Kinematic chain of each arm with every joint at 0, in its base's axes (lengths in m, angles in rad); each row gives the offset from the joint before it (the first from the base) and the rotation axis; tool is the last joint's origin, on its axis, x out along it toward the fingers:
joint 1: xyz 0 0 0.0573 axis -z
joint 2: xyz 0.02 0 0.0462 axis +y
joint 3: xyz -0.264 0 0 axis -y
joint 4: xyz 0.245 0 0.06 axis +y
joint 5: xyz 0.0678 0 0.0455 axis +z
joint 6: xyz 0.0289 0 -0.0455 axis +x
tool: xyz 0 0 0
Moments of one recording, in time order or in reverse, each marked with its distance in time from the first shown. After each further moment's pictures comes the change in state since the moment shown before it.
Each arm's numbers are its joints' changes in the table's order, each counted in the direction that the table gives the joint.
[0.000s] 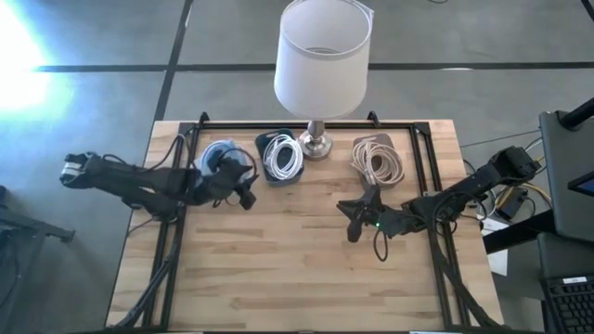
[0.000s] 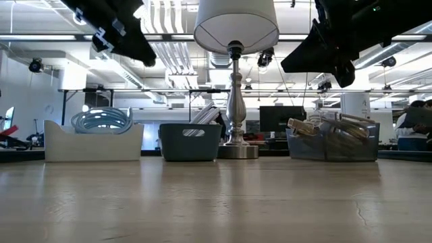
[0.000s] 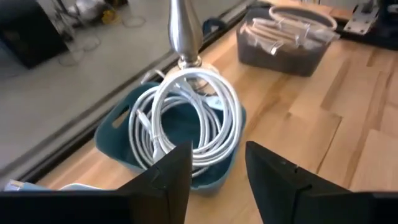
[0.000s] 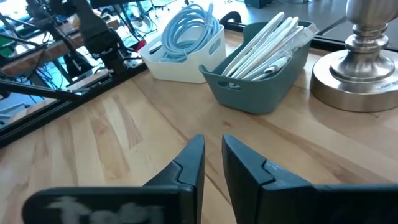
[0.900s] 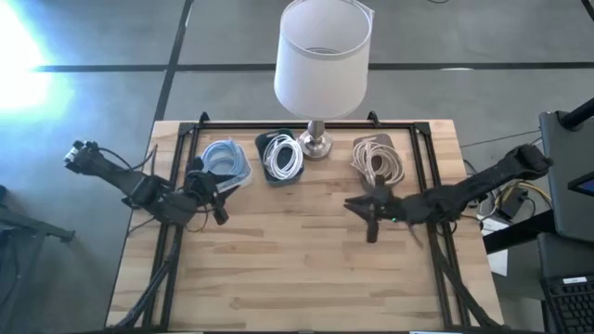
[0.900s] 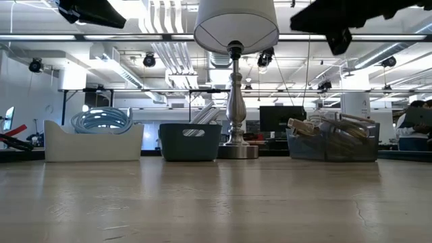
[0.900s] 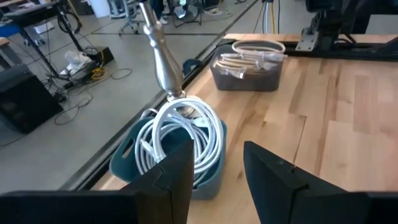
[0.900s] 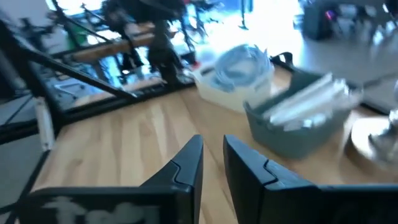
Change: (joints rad) left arm 0.344 -0.205 -0.005 0.158 0.256 0.054; right arm 0.016 -0.250 0.000 0.037 0.201 -0.326
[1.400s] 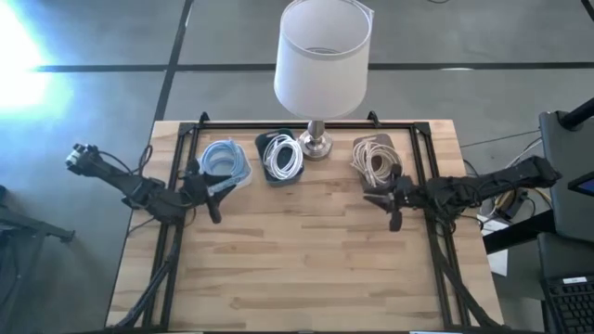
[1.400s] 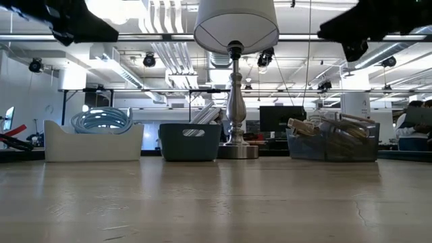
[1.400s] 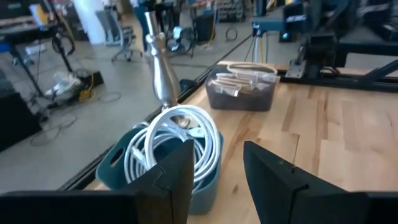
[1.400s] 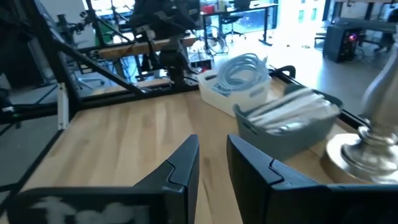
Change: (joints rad) left arm -0.002 -0.249 -0.302 -0.329 -0.003 0.154; right arm 0.134 -0.428 -0.178 0.166 0.220 -0.149
